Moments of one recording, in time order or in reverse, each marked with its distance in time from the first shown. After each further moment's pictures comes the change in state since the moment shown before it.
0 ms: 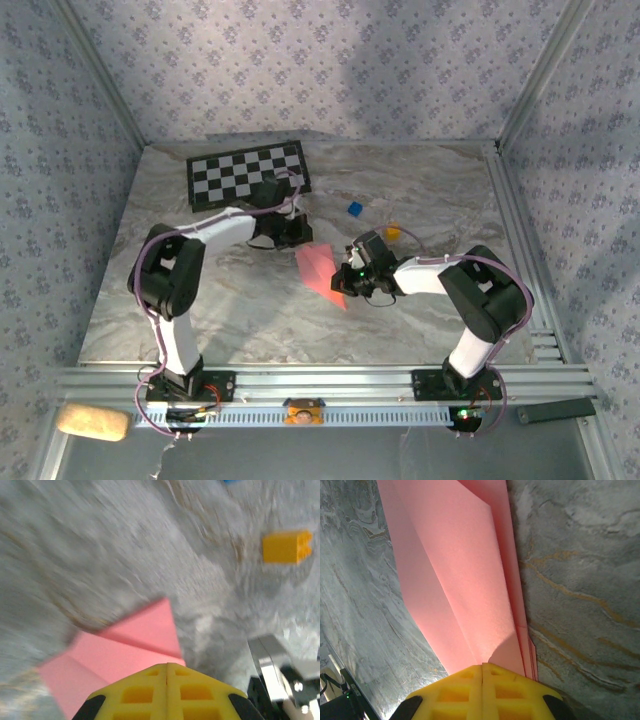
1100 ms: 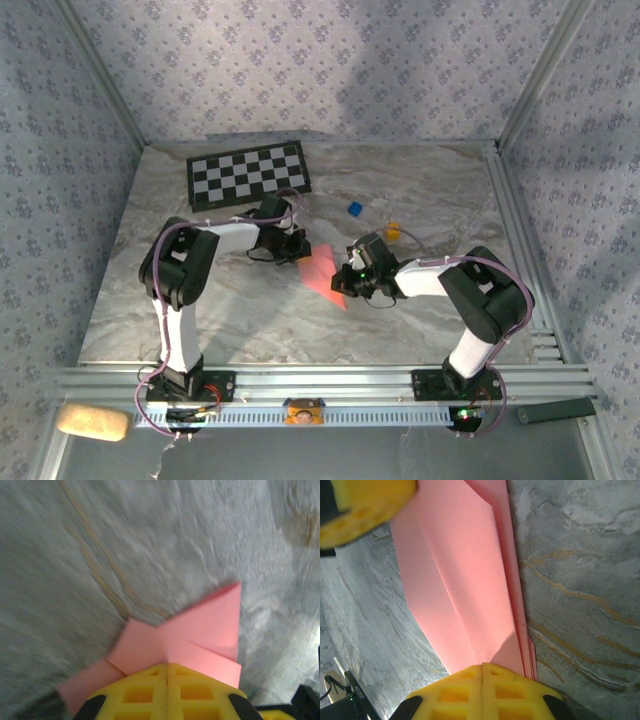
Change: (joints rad) left arm 0.048 0.100 -0.075 0.101 0.034 -0.017; right arm 0.002 -0.006 -0.030 0.054 0.004 0.022
